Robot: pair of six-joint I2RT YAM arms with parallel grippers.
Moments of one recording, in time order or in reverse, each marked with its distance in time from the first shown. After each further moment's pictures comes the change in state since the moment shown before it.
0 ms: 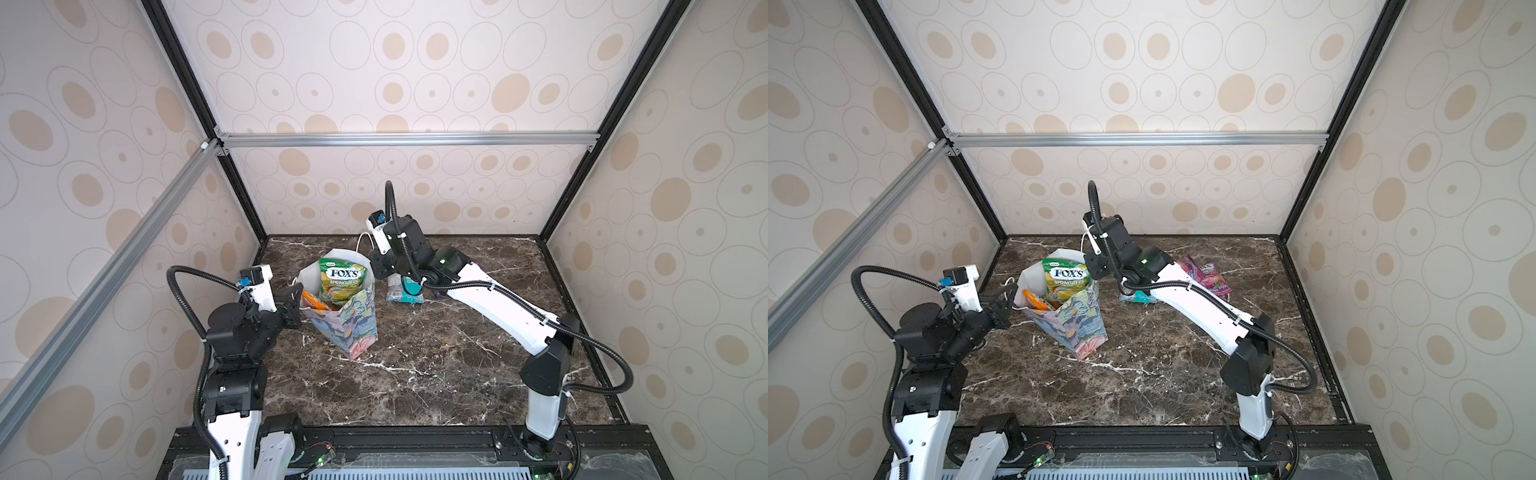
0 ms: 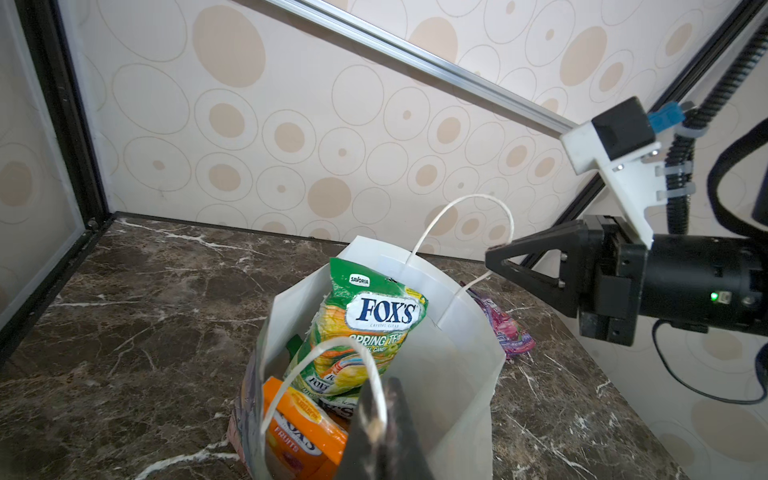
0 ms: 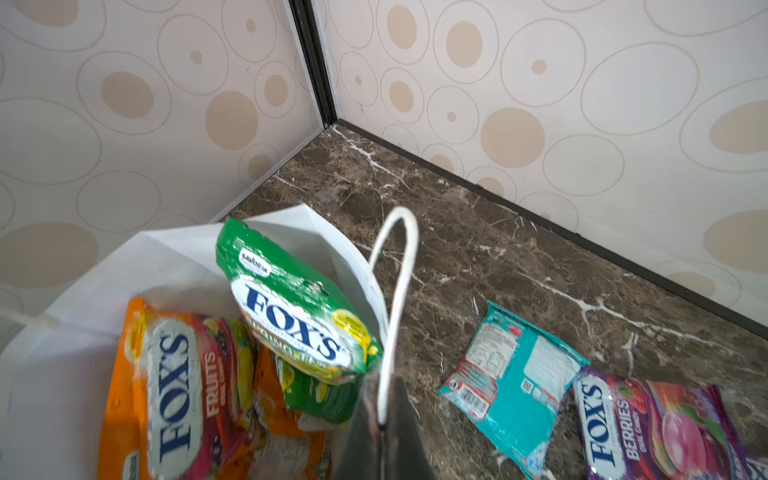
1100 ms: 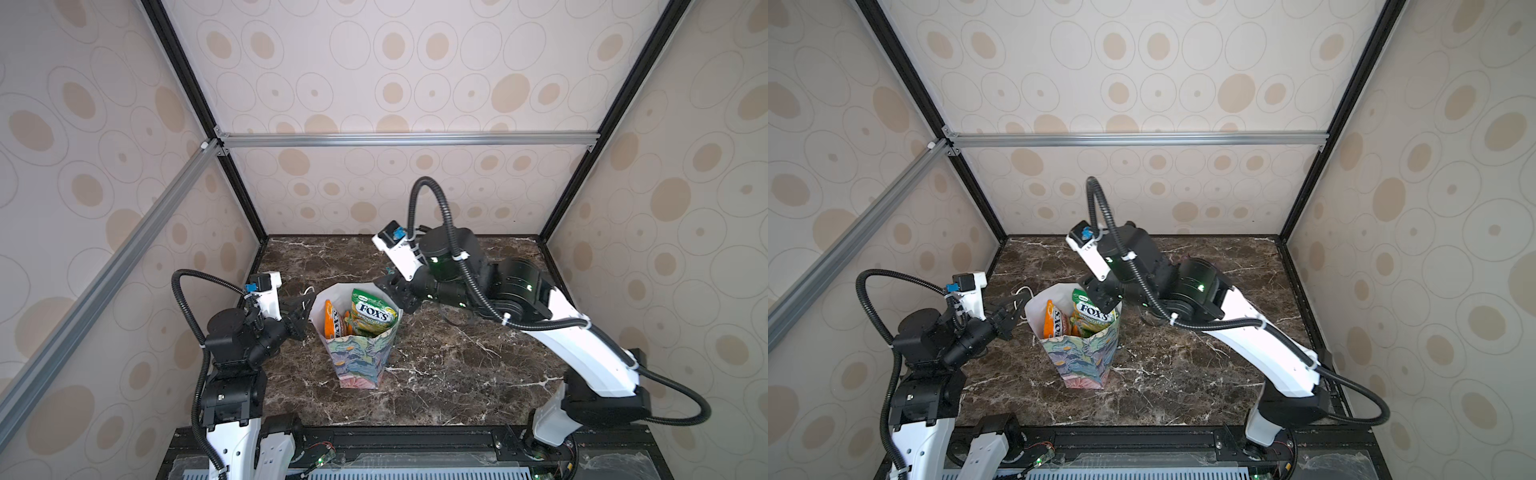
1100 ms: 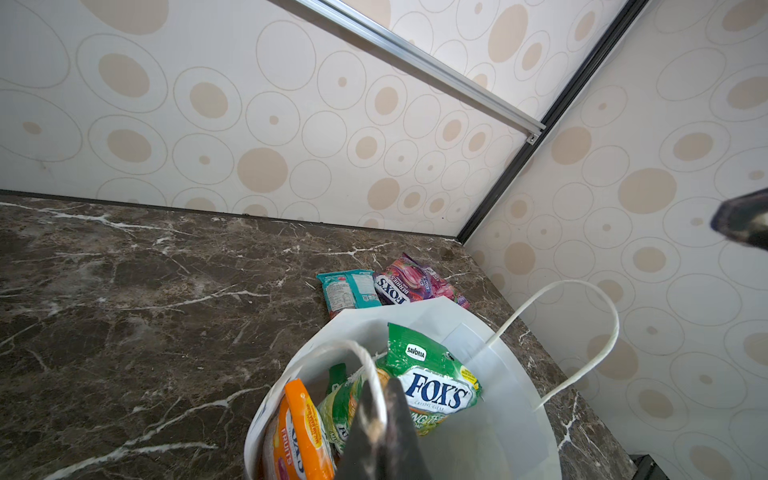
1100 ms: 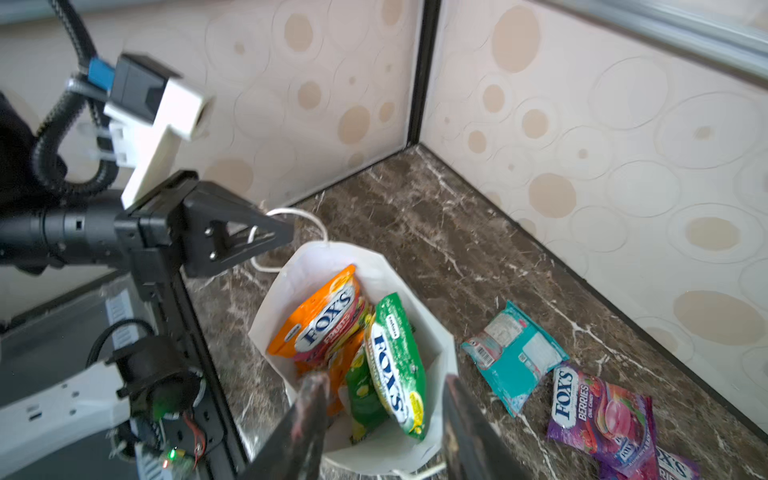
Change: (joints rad) left arm -0.005 -0.048 -0.018 -0.056 0.175 -0.028; right arm 0.277 -0.109 0.356 -0.466 0.039 -0.129
